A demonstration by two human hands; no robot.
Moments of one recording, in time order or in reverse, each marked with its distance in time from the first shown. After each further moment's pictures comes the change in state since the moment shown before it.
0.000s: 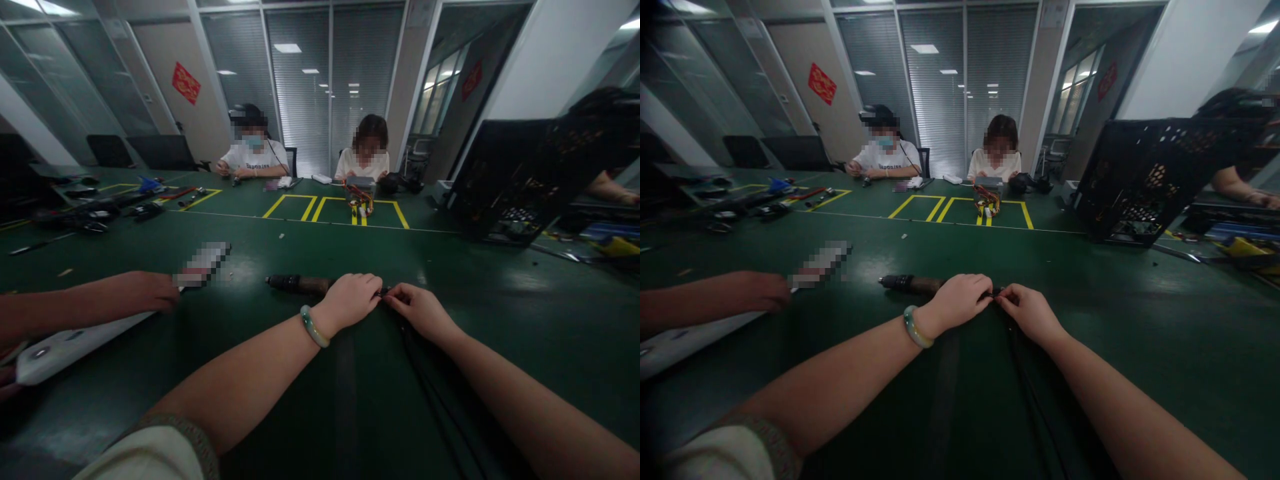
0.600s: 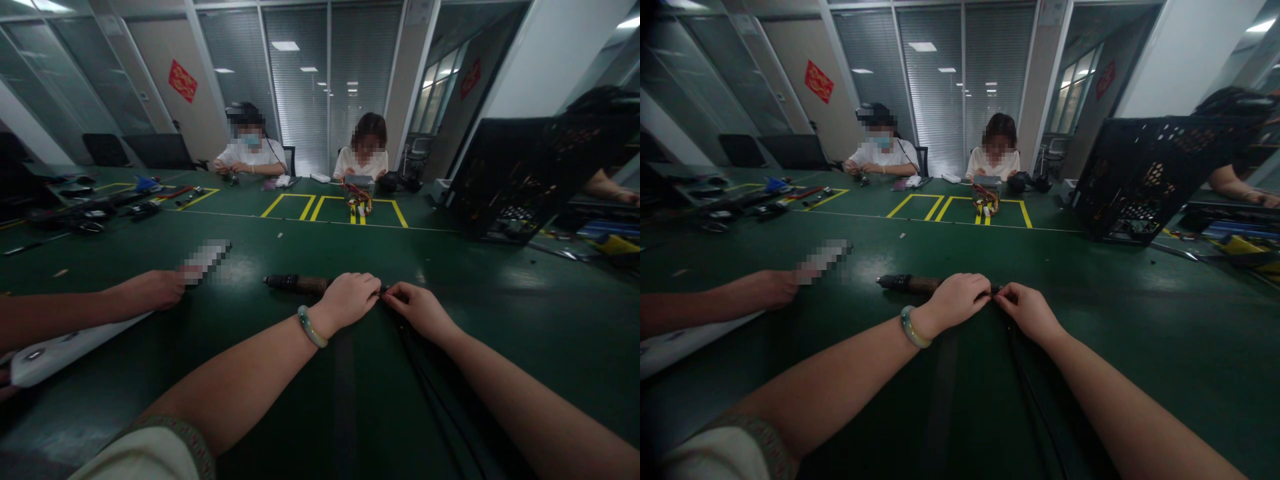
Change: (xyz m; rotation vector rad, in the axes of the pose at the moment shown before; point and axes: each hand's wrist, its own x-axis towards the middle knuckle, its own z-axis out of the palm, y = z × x) left_hand -0.001 -0.001 0.002 -0.035 0.008 0.007; right_hand -0.002 -0.001 -0.001 0.027 -0.010 -0.001
